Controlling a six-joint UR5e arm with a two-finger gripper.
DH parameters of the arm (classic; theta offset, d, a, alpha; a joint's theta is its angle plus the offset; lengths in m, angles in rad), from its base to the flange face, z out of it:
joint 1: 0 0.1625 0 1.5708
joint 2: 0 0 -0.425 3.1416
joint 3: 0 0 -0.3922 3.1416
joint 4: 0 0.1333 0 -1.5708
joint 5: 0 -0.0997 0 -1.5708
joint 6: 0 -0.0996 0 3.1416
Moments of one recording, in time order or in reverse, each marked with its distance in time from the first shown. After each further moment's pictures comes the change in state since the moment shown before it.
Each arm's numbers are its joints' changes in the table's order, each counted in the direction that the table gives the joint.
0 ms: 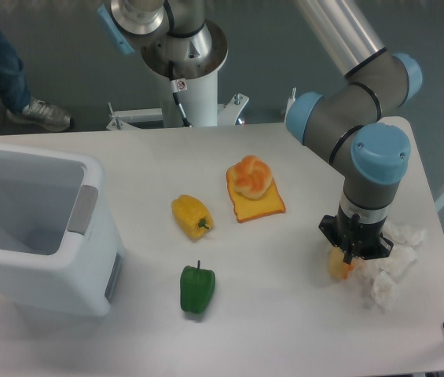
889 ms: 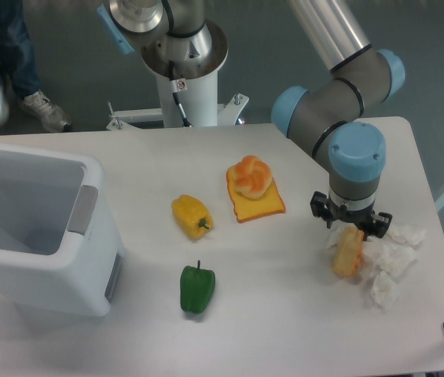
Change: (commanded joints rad) arm 0.014 0.051 0.135 0.006 -0.275 0.140
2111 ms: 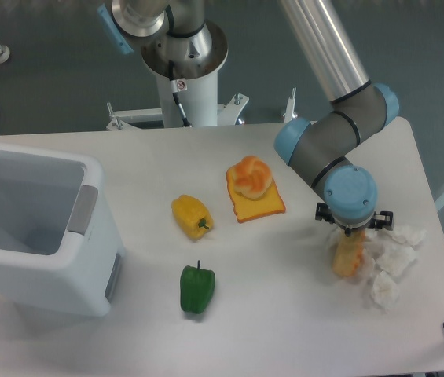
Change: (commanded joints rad) arm -0.047 -0.124 -0.017 -0.003 -0.118 0.218
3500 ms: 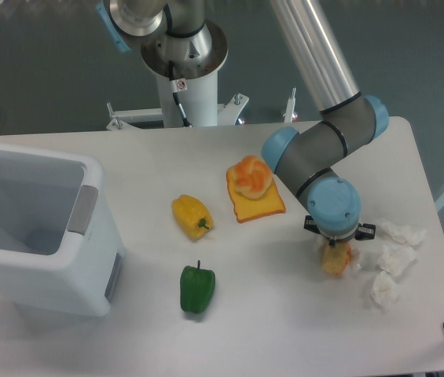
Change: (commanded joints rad) arm -0.018 0.040 -0.017 -0.011 0.044 0.005
